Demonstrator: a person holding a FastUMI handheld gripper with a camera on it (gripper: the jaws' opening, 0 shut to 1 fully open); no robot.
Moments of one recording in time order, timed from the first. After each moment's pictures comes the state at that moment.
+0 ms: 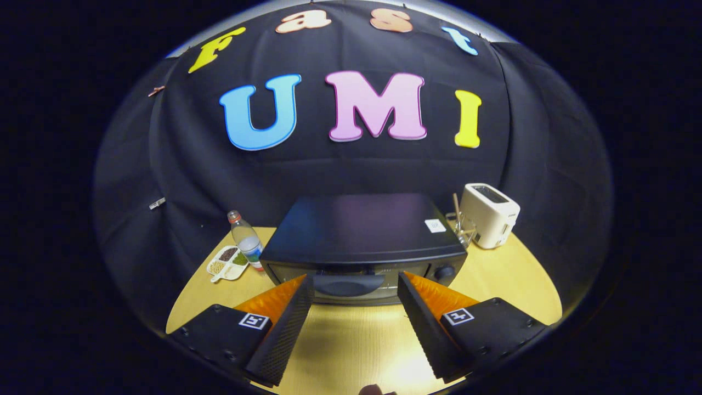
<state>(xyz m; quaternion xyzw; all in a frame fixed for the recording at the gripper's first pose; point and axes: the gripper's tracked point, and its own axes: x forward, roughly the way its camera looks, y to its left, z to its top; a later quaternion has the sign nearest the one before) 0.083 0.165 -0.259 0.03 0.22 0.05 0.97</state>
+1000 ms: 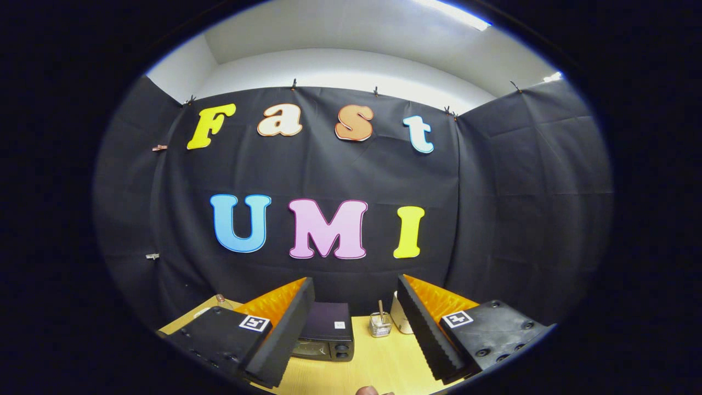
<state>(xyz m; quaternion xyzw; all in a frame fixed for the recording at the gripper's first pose) 0.016 -0.011 0.018 0.01 0.00 0.00 1.00</state>
